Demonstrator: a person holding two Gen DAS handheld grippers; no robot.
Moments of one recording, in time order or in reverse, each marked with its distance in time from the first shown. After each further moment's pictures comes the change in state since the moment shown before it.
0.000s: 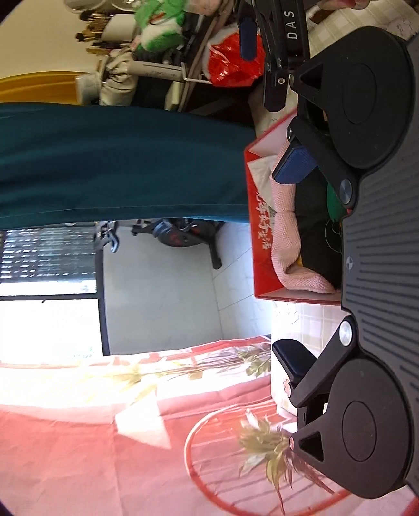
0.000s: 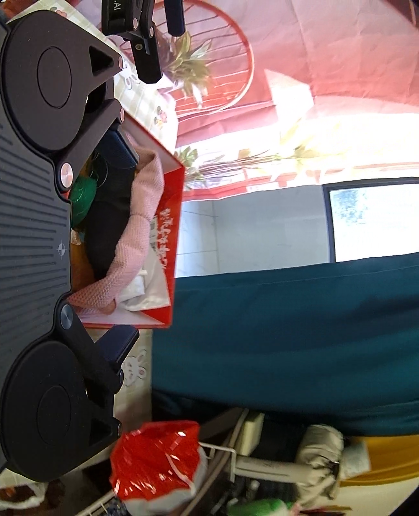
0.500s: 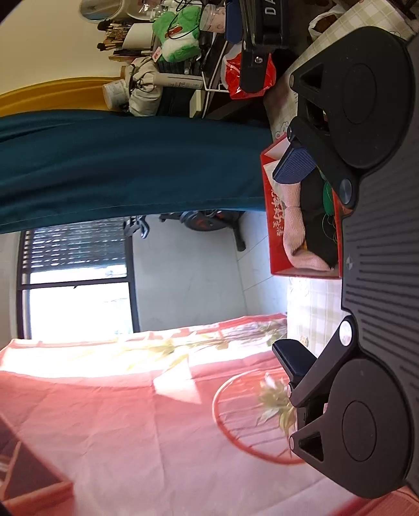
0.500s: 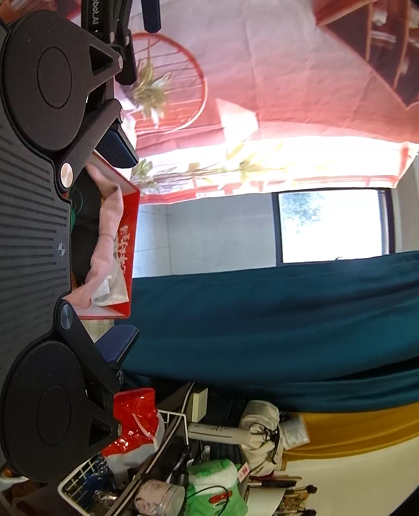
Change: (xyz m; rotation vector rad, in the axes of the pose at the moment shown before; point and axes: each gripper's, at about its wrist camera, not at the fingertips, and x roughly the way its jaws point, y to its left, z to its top) left arm -0.109 -0.009 -0.002 0.020 -0.103 0.080; right arm -0.135 0.028 -0.002 0.012 -0.188 0.004
